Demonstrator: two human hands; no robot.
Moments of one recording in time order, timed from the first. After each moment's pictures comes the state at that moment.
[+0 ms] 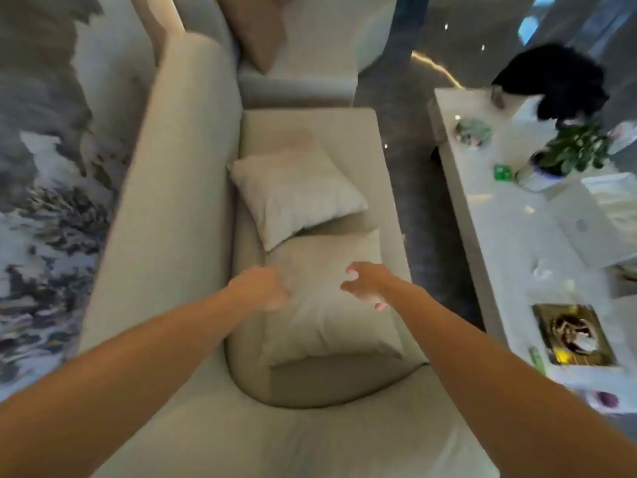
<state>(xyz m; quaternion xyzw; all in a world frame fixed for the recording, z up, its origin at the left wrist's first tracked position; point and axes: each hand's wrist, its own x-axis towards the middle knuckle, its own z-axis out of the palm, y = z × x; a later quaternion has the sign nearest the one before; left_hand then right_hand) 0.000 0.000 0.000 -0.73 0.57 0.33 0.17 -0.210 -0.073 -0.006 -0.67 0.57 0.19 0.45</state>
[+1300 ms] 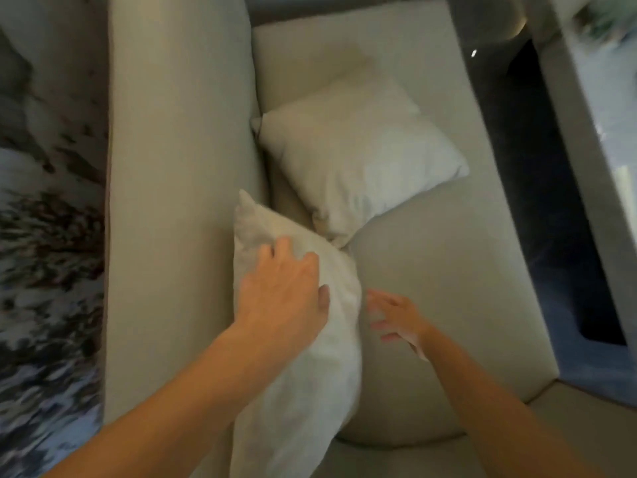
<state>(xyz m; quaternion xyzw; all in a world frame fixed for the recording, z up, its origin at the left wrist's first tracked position) 0.146 -0.059 -0.052 -0.73 0.66 0.16 0.06 -0.055 -0.077 -0.213 -0.32 0.64 -0.02 0.70</state>
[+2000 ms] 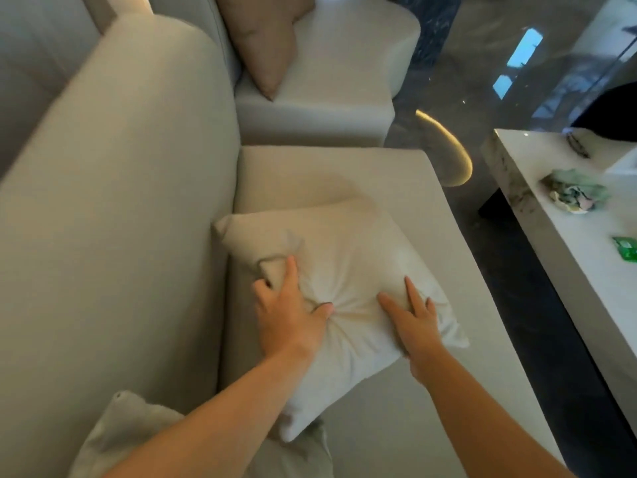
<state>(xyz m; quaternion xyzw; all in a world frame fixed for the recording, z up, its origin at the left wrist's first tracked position) 0.152 -0.291 -0.219 -0.84 0.40 0.29 -0.24 -0.032 -0.344 -0.274 -0.41 0.72 -0.23 0.51</state>
